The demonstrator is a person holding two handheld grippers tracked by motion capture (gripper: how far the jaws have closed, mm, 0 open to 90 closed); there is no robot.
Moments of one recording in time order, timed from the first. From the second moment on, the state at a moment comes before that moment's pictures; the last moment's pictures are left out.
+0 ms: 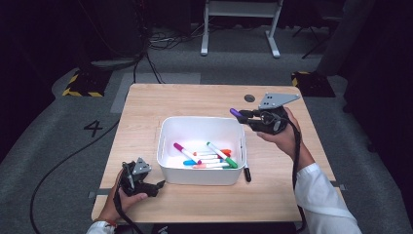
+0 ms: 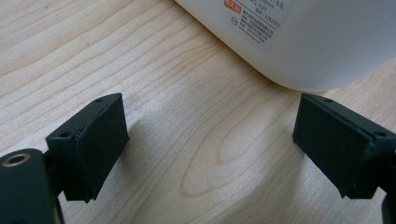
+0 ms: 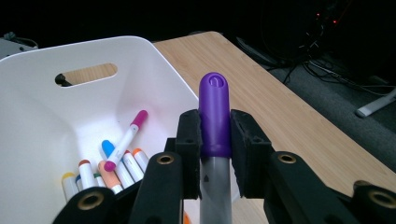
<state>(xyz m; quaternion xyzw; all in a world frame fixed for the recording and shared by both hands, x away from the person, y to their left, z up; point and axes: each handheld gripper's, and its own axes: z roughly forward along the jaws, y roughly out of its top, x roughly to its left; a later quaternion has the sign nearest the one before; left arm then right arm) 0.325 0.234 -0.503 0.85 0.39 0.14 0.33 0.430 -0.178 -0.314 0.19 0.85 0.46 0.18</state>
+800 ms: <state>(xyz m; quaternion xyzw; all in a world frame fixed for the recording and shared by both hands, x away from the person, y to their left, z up) 0.325 0.234 -0.503 0.85 0.39 0.14 0.33 0.441 -0.117 -0.329 0.15 0.88 0.43 0.15</state>
